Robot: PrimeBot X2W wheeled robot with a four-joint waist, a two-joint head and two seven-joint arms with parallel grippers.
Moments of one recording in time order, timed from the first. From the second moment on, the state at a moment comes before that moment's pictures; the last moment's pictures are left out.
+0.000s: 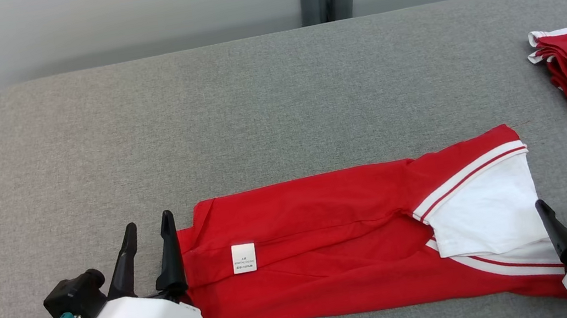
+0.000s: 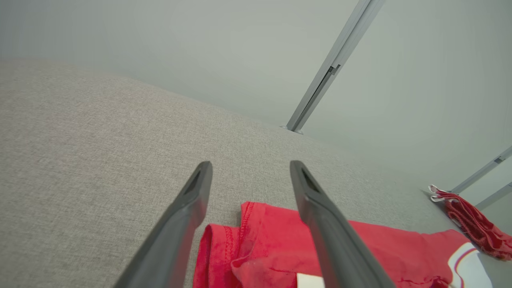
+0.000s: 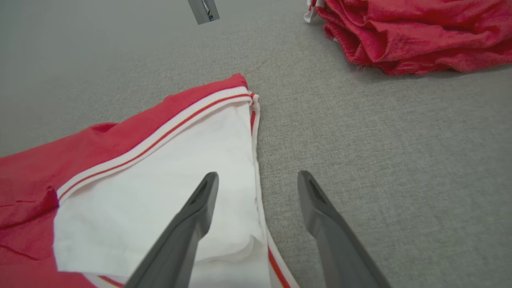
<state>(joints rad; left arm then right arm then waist) -0.15 0.21 -0.36 0.20 -0.75 0.16 -0.26 -0.10 -0.22 -0.05 0.30 0.47 0.13 0.15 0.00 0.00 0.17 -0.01</state>
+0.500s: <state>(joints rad) -0.16 0.16 -0.29 0.23 -0.70 0.12 -0.26 -0.22 -0.25 0.08 0.52 0.53 0.13 0.21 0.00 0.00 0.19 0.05</state>
